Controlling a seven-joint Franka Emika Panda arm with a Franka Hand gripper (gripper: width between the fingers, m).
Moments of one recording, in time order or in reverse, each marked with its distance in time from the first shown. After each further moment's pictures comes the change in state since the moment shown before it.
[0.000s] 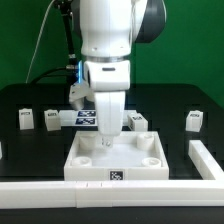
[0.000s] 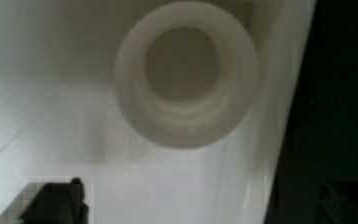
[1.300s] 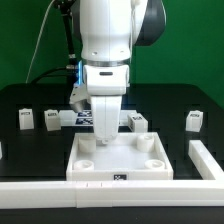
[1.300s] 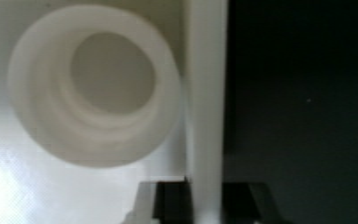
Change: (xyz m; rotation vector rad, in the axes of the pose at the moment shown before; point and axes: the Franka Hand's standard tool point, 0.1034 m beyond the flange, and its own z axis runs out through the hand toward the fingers) arm 0.001 0.003 -0.002 -0.004 -0.001 0.064
